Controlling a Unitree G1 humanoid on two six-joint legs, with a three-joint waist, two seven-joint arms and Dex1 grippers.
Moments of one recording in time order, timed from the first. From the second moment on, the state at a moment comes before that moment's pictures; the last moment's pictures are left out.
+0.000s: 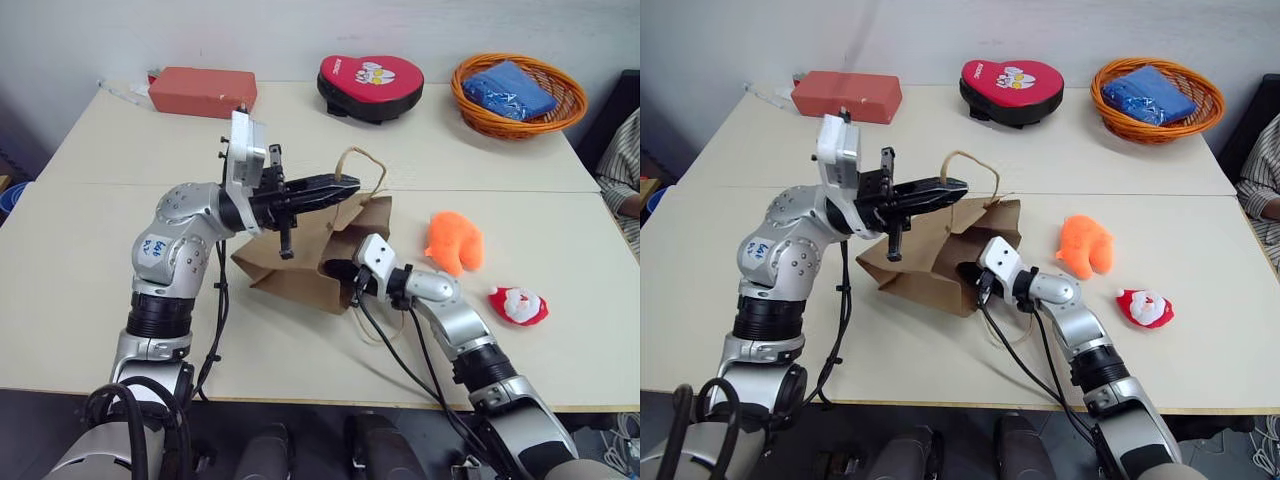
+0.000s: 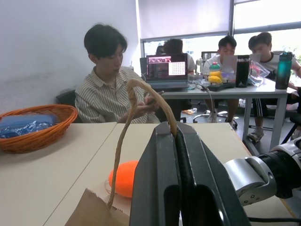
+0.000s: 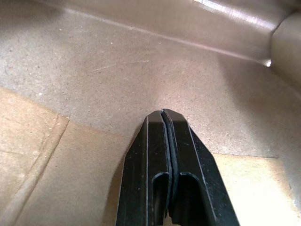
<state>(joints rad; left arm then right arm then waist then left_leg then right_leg) -0.80 0.37 0.04 0.01 -0.61 0.44 -1.06 -0.56 -0.30 0.26 0.34 0.09 0.05 0.80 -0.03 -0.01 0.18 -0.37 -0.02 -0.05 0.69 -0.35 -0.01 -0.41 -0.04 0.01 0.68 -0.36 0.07</state>
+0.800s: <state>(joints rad) -0.77 0.40 0.07 -0.03 -0.68 0.47 -1.03 -0.39 -0.41 0.11 -0.03 0.27 0.22 0.90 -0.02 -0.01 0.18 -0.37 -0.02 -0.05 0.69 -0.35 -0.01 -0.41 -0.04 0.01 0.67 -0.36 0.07</state>
